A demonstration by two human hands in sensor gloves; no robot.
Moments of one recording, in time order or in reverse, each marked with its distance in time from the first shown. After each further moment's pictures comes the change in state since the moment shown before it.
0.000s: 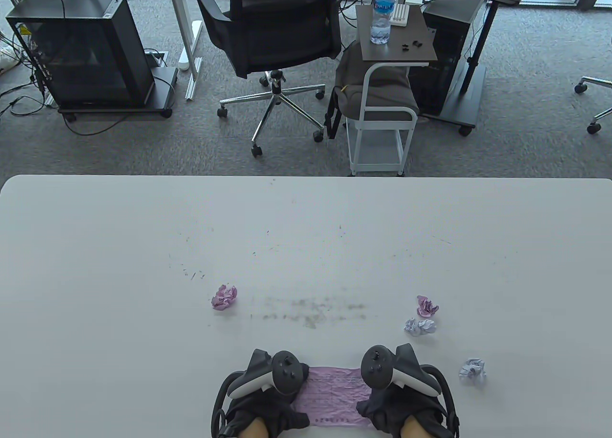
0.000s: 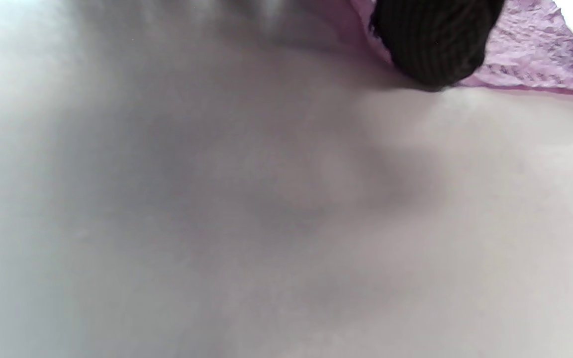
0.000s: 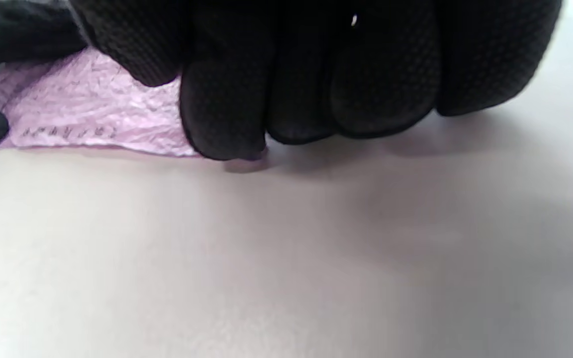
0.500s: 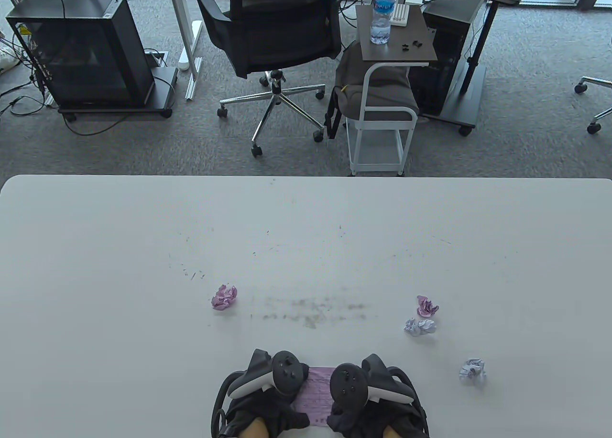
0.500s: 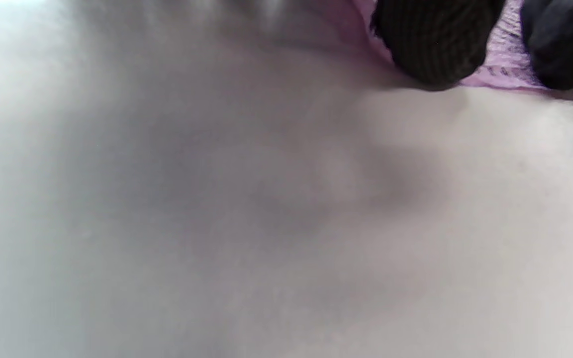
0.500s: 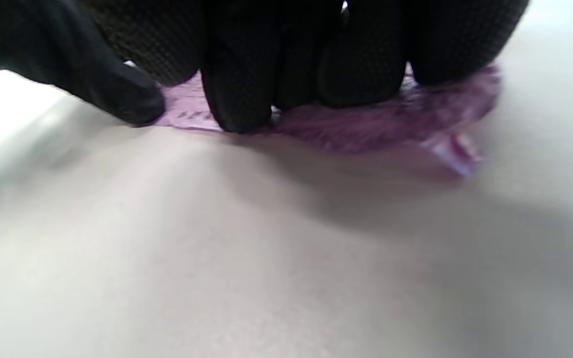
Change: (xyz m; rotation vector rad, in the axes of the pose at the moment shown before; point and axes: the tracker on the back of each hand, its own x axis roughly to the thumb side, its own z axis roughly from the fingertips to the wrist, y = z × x) left_hand 0.000 0.000 0.000 -0.001 0.004 -0.006; right_hand 0.050 0.013 -0.003 -0.002 -0.265 0.079
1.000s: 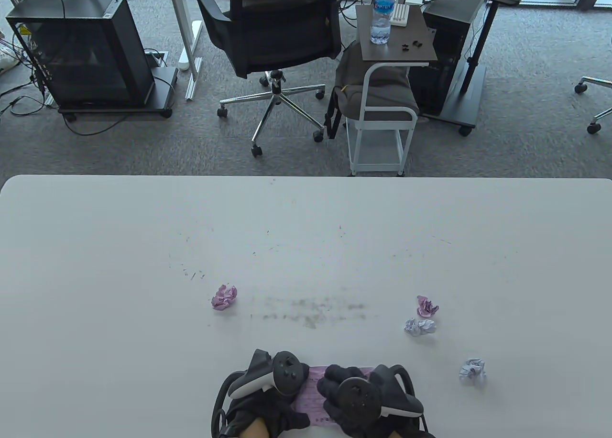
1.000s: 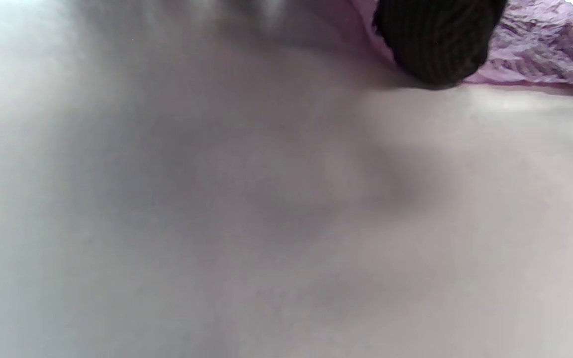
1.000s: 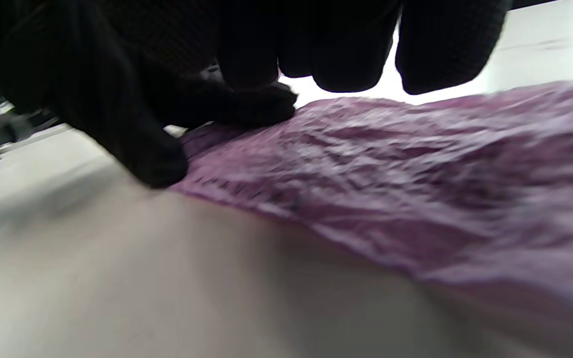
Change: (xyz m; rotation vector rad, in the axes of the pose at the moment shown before) left_hand 0.000 0.000 0.000 -0.001 -0.001 -0.004; right_hand 0.027 0.005 0.002 -0.278 -0.287 0.146
